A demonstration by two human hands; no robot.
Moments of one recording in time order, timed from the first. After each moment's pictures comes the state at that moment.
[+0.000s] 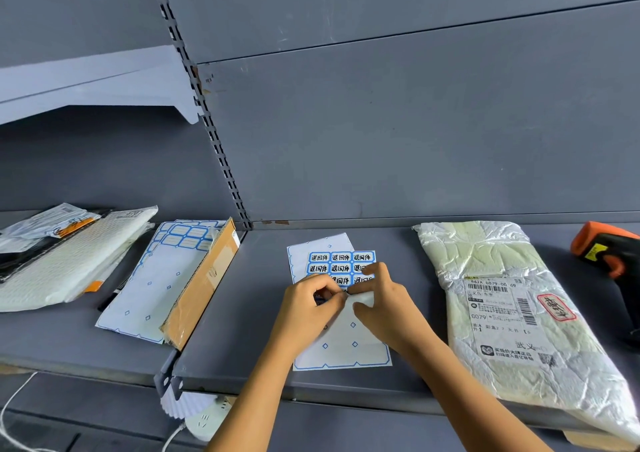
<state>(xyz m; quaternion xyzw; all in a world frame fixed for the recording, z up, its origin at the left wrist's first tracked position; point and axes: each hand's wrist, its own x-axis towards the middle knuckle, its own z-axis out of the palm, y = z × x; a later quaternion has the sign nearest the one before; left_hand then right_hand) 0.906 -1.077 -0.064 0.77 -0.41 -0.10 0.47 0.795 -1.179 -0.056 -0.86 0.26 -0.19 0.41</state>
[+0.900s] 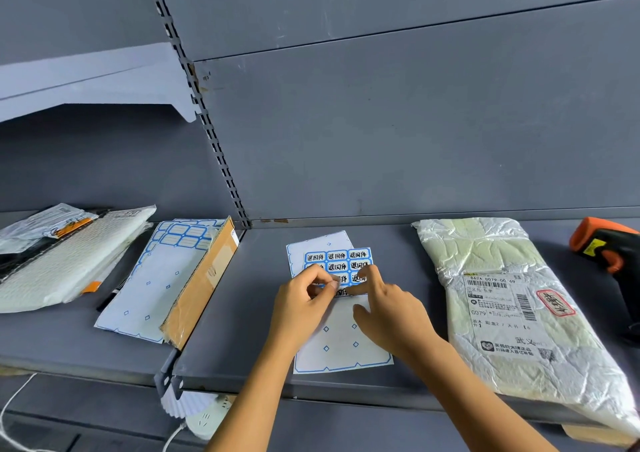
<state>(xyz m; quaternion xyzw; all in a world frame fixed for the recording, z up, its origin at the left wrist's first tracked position) 0.914 -1.075 -0.071 0.79 -0.40 -0.06 0.47 0.794 -1.173 -0.056 -0.93 0.30 -0.12 0.18</state>
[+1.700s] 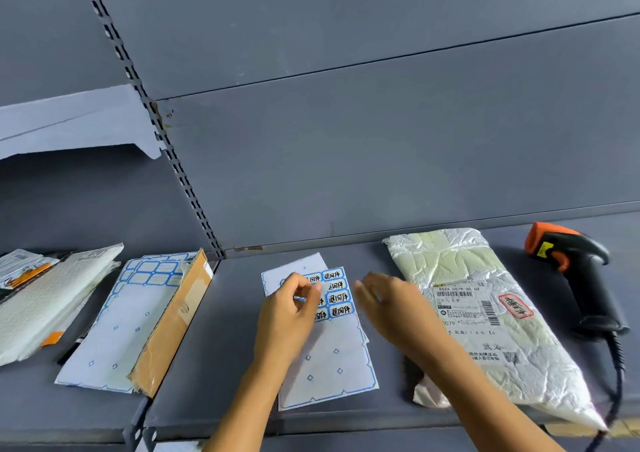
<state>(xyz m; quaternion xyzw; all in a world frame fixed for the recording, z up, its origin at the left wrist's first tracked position) 0.903 -1.093 -0.047 0.79 -0.39 -0.02 0.47 0.764 -1.189 -0.015 -0.86 0.33 -0.22 0.32</state>
